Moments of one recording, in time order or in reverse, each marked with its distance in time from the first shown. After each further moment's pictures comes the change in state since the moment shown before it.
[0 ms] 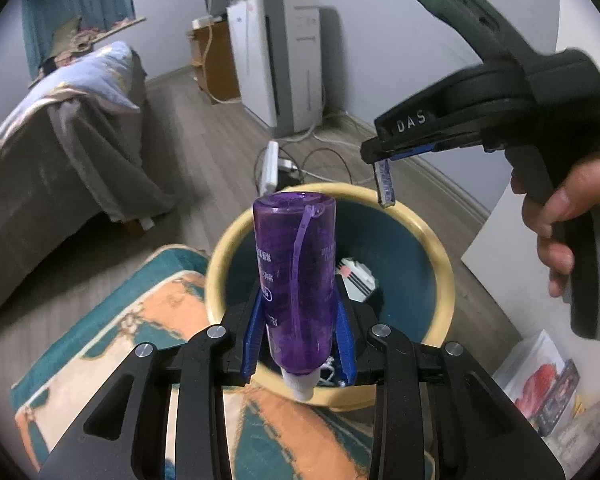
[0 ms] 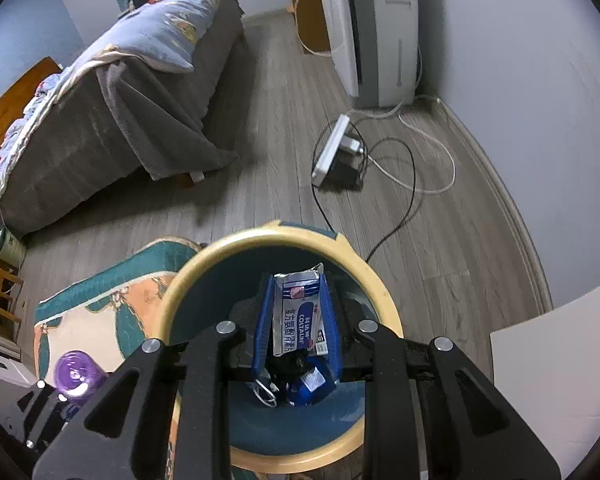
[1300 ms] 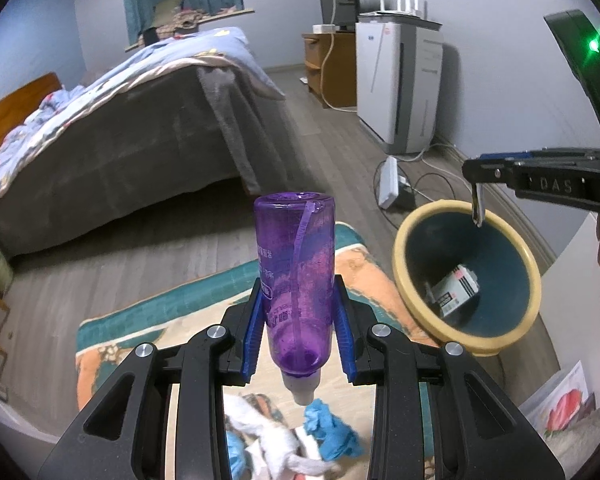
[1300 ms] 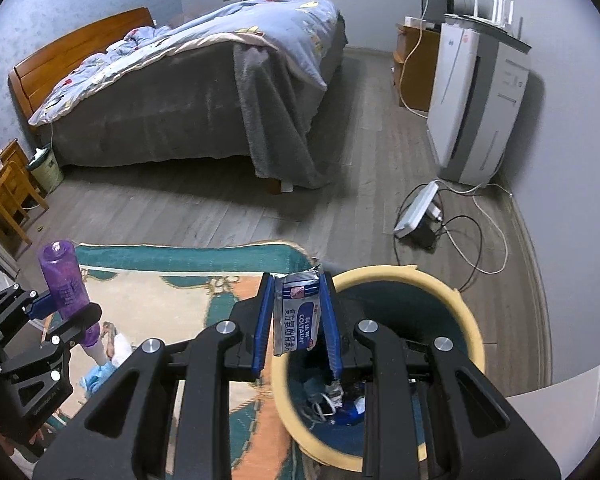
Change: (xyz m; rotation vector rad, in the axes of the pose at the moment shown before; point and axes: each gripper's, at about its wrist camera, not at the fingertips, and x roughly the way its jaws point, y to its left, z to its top) left arm -0.102 0.139 -0.052 -0.221 -0.049 0.262; right arm -0.053 0.154 -0.028 -0.349 -0.132 0.085
